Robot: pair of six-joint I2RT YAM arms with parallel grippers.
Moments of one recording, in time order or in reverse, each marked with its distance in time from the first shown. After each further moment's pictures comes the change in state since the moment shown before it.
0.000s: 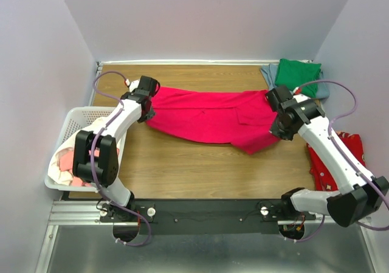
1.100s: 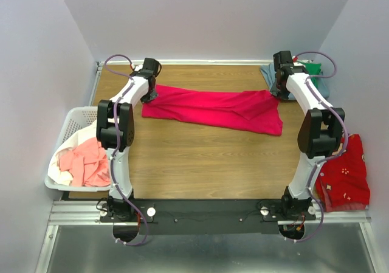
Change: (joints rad) left arm 0.085 0.505 0.525 -0.029 0.001 0.071; right arm -0.330 0.700 0.414 0.439 -0.051 -0.294
